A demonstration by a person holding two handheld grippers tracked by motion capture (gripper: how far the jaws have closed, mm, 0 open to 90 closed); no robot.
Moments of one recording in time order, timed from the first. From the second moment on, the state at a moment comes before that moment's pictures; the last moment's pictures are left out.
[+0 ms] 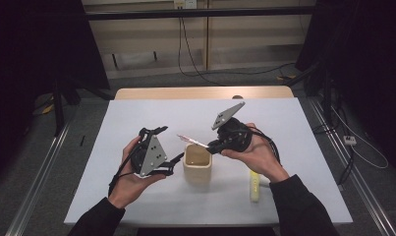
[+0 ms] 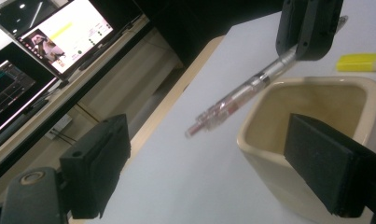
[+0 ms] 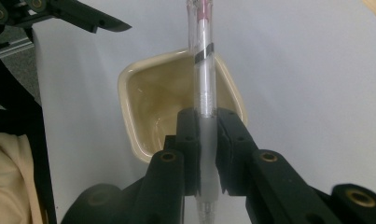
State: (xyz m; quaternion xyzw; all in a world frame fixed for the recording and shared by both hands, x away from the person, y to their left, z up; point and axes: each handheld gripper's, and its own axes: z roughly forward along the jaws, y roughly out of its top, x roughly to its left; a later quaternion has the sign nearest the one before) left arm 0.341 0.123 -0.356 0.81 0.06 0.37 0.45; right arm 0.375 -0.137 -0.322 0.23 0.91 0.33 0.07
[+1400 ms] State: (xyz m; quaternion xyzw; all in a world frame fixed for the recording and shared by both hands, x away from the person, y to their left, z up) left arm 0.325 0.109 -0.383 0.81 -0.08 0.52 0.25; right arm 0.388 -0.071 -0.316 0.18 0.93 0.31 0.04
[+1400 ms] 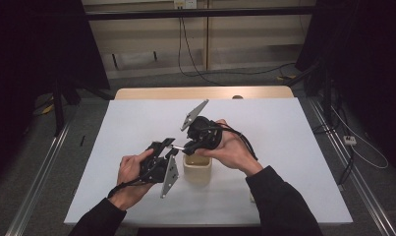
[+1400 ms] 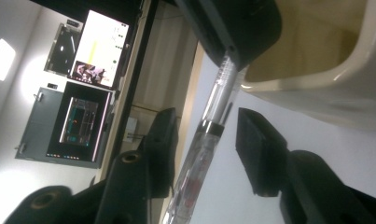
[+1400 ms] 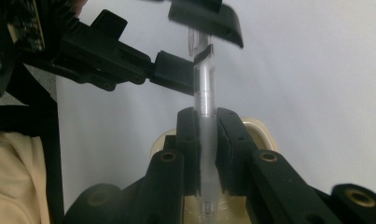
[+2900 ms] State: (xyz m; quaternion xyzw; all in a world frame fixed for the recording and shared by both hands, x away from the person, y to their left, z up) left arm 0.335 0.126 -0.375 0.84 0.06 0.39 0.37; right arm 0.375 -0.124 -0.330 0.24 0.86 0.43 0.09
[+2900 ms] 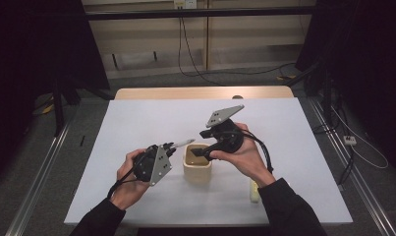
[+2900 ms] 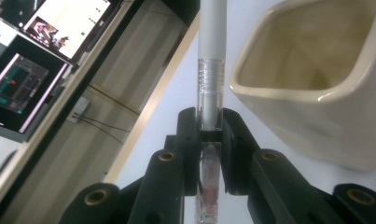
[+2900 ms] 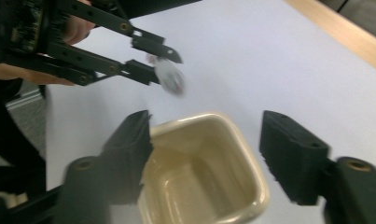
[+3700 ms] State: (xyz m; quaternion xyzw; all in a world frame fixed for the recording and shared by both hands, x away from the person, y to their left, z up) left arm 0.346 0.150 -0.364 0.81 0.18 0.23 0.50; right arm 0.361 -0.177 -0.351 0.33 0.81 0.47 0.13
